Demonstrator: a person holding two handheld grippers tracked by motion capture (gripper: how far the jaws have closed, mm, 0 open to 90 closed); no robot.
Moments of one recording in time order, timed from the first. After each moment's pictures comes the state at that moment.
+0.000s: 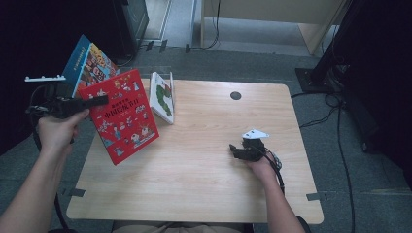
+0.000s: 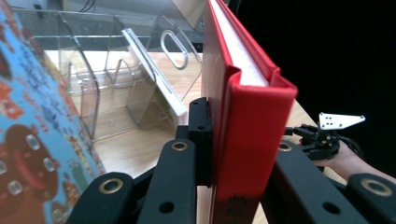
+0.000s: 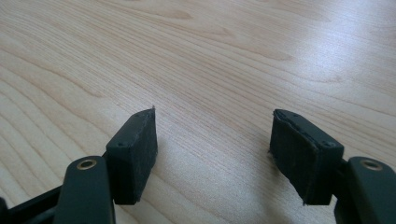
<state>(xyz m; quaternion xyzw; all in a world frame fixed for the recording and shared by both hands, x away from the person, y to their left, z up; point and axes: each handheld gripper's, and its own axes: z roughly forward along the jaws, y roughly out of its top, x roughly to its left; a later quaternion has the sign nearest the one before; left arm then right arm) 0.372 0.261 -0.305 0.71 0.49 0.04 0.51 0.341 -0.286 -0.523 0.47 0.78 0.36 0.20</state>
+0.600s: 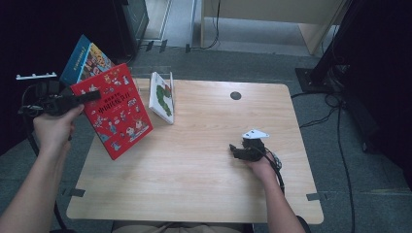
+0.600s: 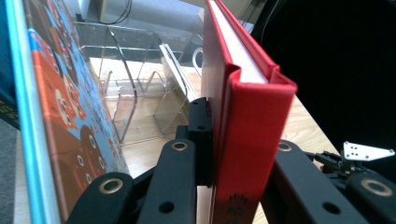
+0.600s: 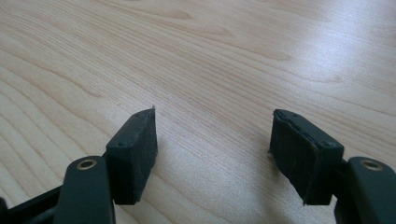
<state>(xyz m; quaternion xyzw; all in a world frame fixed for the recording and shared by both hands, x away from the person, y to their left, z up) 0.376 0.271 -0.302 0.67 0.54 0.07 0.51 0.341 -0.286 -0.523 0.47 0.78 0.36 0.20</state>
